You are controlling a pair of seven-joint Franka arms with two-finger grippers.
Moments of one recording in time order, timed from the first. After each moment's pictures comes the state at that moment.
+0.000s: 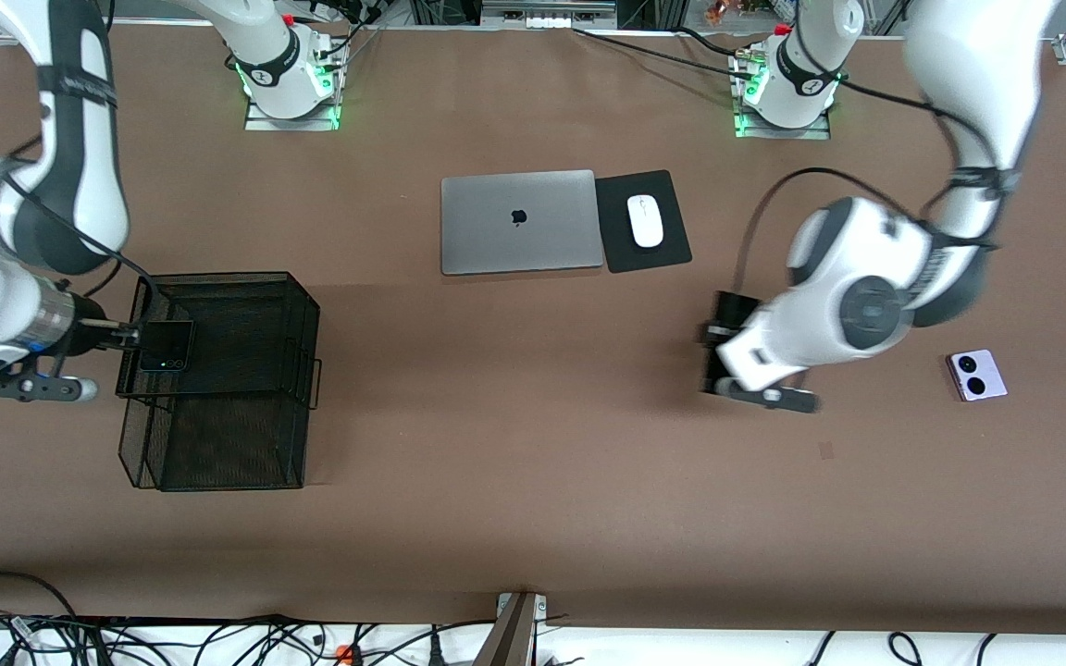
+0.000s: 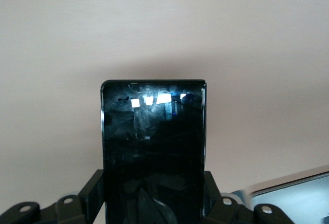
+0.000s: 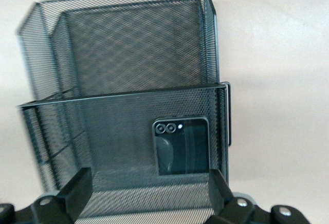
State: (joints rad) left arm 0.00 0.57 -0.44 -1.54 0.07 1.91 -0.29; right arm 0.47 0.40 -0.59 -1.56 0.20 1.81 -0.09
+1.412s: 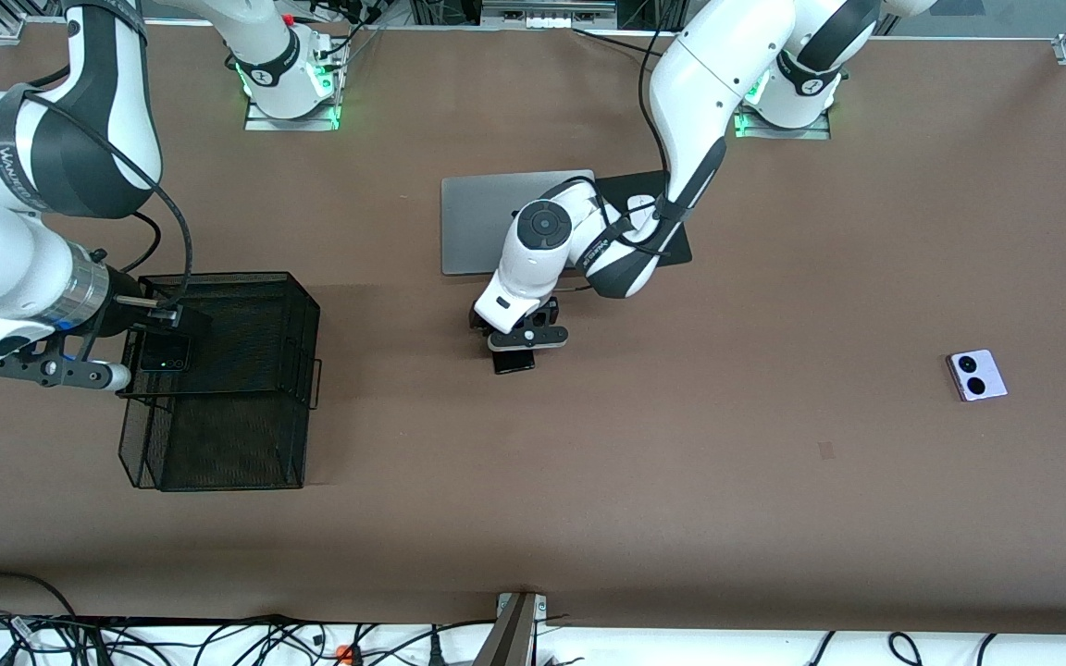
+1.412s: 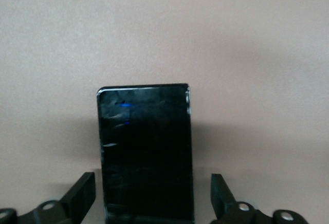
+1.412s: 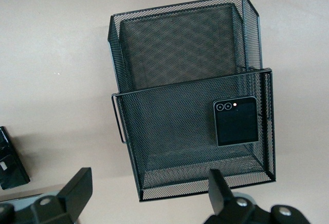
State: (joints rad) left arm -0.65 0.90 -0.19 -1.40 0.07 2.49 -0.98; right arm 0.58 0.40 -0.58 -1.41 0.20 1.67 0.13
